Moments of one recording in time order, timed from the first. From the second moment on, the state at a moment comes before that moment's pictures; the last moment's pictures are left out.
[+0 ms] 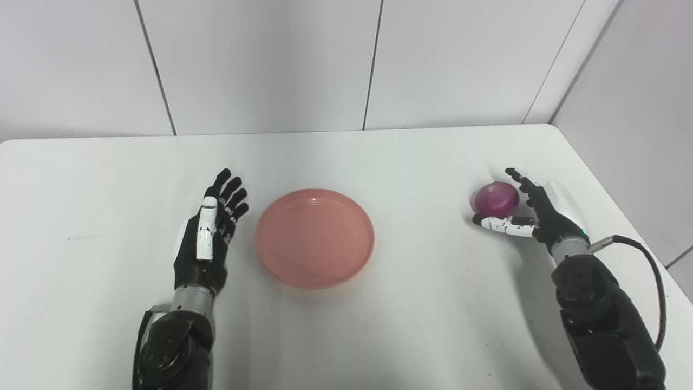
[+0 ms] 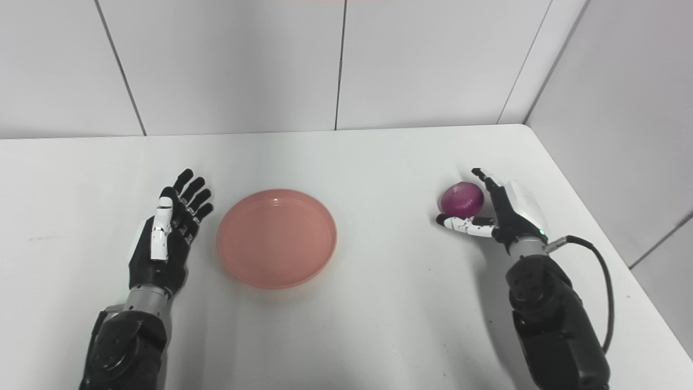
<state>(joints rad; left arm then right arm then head) -0.23 -0.09 0.02 0.13 -0.17 0.05 -0.09 -0.23 -0.49 -0.06 -0.05 -0.57 0.44 0.15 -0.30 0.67</state>
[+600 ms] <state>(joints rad) -0.23 -0.09 0.03 0.13 -0.18 0.04 -0.10 -0.27 -0.52 -0.03 0.02 -0.56 0.43 0.11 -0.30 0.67</state>
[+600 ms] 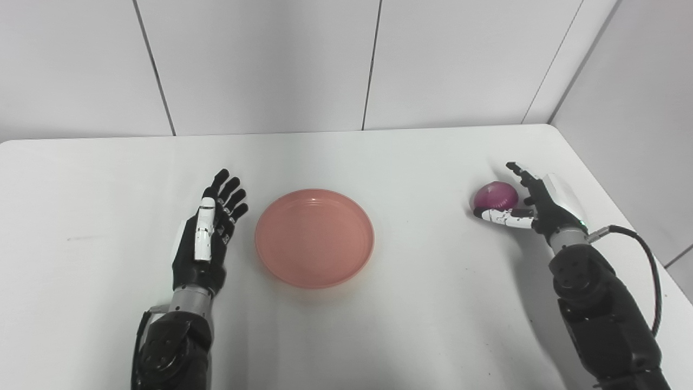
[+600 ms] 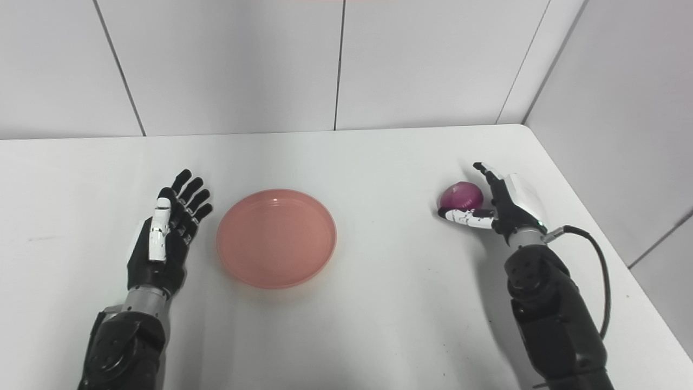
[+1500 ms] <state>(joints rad) -0.23 -0.08 0.02 0.12 -0.18 0.05 -0.10 -0.29 -0.54 -0.02 0.02 -0.57 0.46 0.17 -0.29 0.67</state>
